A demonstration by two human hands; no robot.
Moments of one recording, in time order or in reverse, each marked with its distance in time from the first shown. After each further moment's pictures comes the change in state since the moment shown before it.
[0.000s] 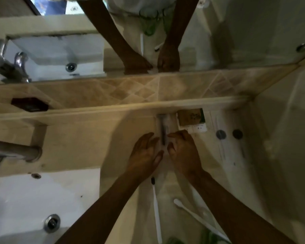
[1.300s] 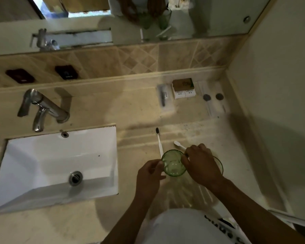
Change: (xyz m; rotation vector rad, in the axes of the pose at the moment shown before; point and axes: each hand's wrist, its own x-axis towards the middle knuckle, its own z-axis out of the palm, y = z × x) left_hand -0.255 0.066 0.000 -1.104 0.098 -0.535; right_hand -0.236 -0.033 -0.065 -0.491 -0.145 -0.210
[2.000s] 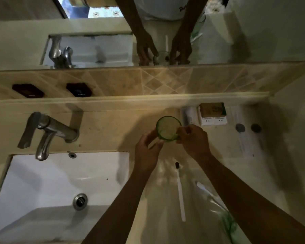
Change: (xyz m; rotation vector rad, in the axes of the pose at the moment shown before) left_hand 0.192 0.096 -0.032 0.024 0.144 0.208; right_hand 0.237 -0.019 0.016 0.944 0.085 0.508
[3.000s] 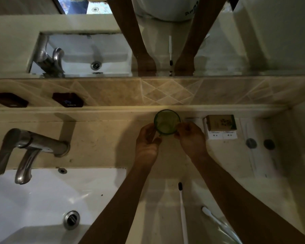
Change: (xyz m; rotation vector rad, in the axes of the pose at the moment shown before) left_hand 0.088 -0.011 0.023 -0.115 0.078 -0.084; right_hand 0.074 0.000 0.031 0.123 -0.018 0.032
